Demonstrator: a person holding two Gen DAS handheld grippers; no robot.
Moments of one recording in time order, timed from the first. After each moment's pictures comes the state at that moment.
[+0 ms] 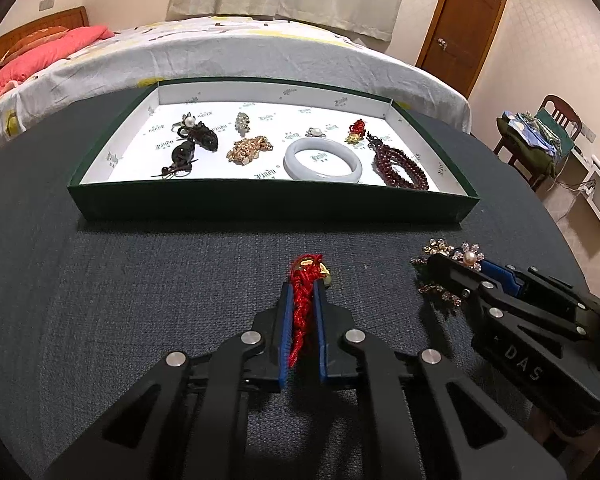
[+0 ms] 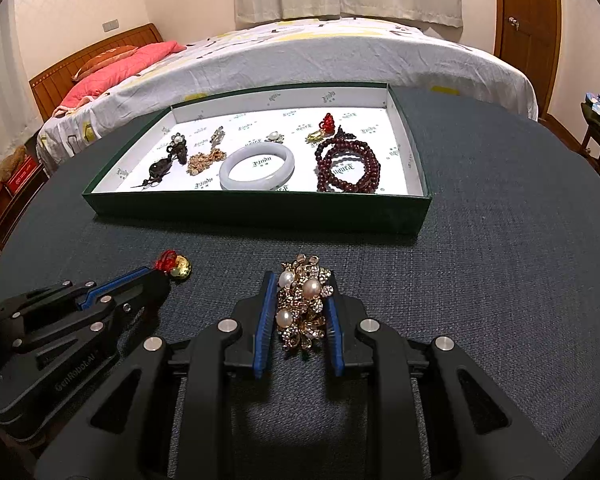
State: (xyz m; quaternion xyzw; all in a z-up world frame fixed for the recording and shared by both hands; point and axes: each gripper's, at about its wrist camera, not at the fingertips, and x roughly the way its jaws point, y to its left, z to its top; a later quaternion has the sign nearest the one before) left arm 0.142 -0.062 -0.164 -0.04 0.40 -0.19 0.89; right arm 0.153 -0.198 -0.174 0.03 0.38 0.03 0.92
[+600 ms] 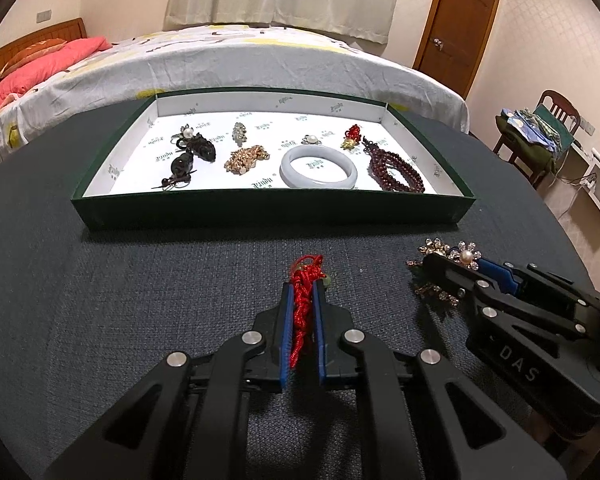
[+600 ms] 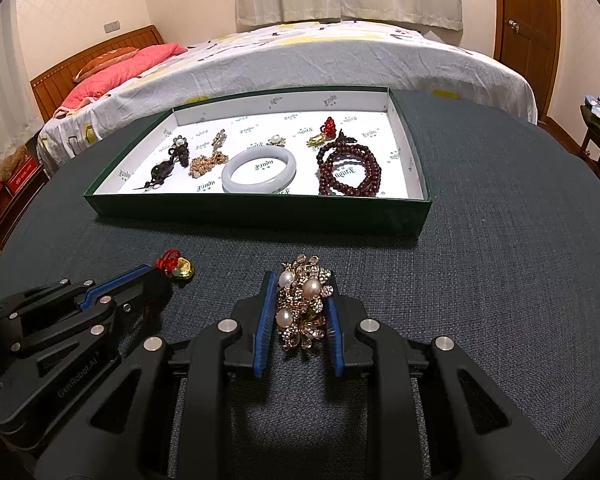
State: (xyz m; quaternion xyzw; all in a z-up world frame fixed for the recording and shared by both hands) left arm 0.137 -0.065 -0.159 -0.03 0.39 -0.19 0.90; right arm 0.151 -0.196 -0.172 0.03 0.38 0.03 0.93
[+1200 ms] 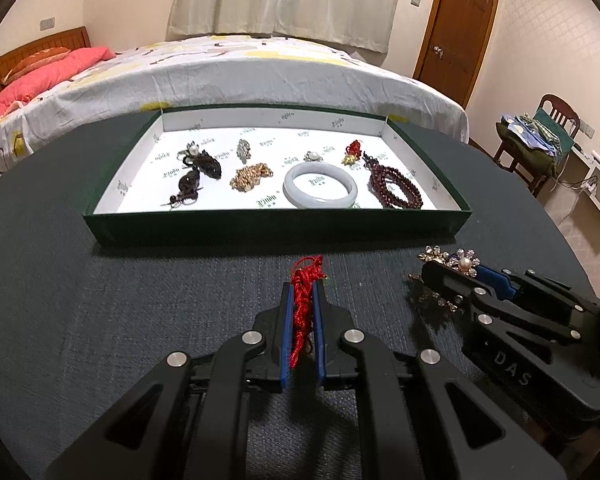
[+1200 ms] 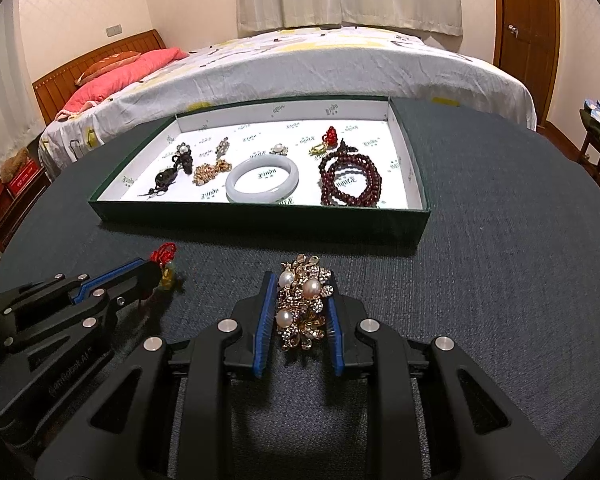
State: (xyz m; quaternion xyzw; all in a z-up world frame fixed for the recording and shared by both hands) left arm 0.135 -0.061 -0.147 -0.03 0.37 -0.18 0.91; right arm 0.149 -0.195 -0.163 0.02 0.37 0.03 0.93
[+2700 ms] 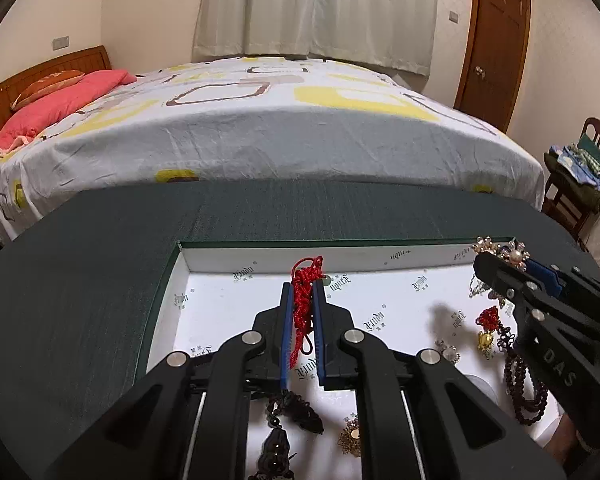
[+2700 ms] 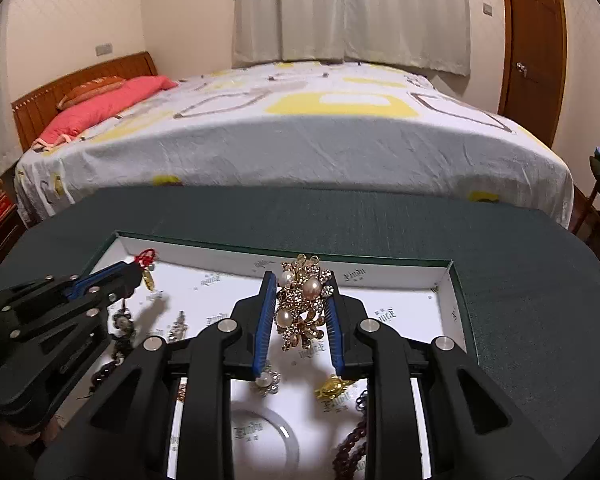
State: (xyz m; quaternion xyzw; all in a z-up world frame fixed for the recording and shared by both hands) left arm 0.327 -0.036 -0.122 -0.01 0.34 -0.12 0.93; right arm 0.343 -0.182 -0.127 0.00 0.32 0.01 0.95
